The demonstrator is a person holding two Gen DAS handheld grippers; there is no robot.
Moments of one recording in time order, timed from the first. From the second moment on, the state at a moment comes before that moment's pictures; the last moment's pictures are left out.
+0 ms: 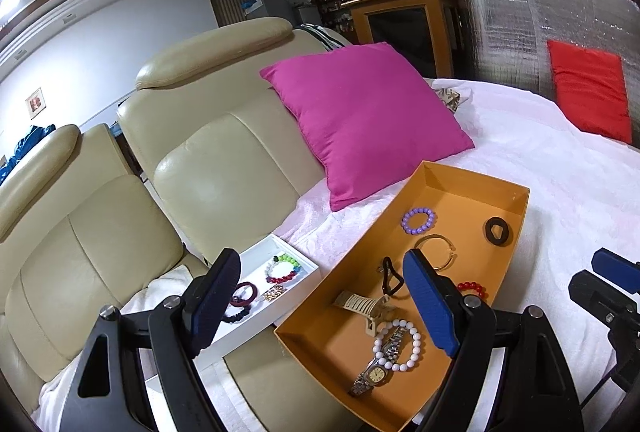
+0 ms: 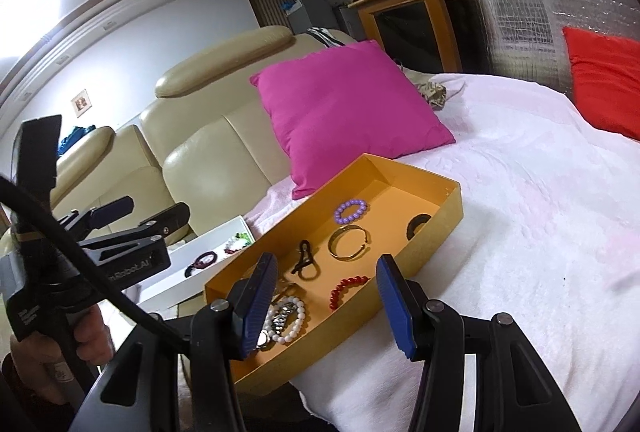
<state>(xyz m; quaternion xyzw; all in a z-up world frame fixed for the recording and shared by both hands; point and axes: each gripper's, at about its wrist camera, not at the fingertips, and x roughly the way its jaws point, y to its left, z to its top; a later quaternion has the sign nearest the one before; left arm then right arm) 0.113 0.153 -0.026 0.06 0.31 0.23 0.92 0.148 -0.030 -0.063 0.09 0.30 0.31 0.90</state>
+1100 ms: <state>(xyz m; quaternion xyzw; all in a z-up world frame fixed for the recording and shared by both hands) 0.020 0.140 0.027 0.06 0.24 0.16 0.96 0.032 -0.017 0.006 0.03 0.27 0.24 0.93</state>
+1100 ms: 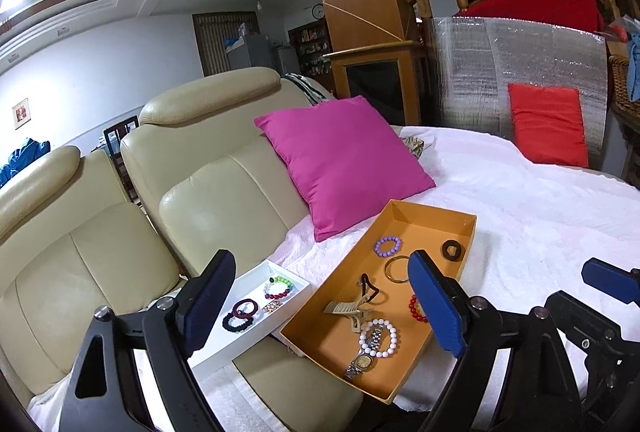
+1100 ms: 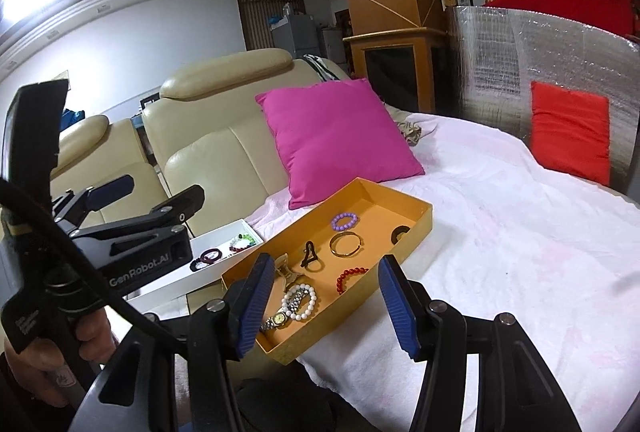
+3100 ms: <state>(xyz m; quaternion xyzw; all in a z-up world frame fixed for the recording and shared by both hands) -0.021 0.182 0.039 0.02 0.22 0.17 0.96 0.003 0.028 0.026 0.01 0.27 0.22 0.94</state>
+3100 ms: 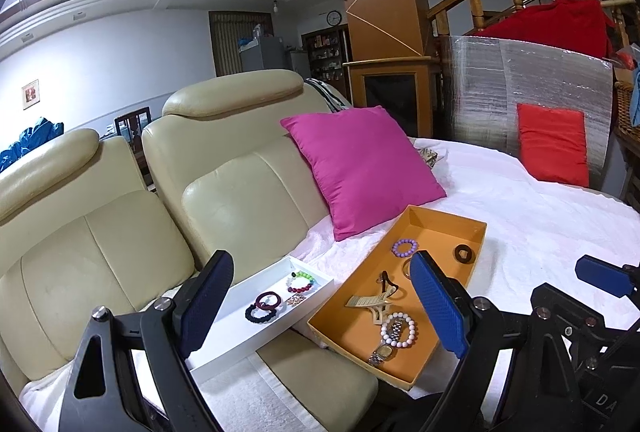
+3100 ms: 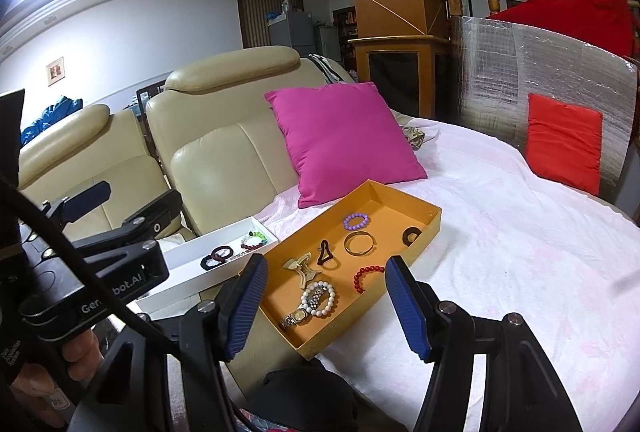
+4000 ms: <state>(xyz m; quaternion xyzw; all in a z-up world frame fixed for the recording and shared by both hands) 0.032 0.219 0.007 0.01 0.26 0.21 0.94 0.067 0.057 -0.001 -0.01 0.32 0.23 0.92</state>
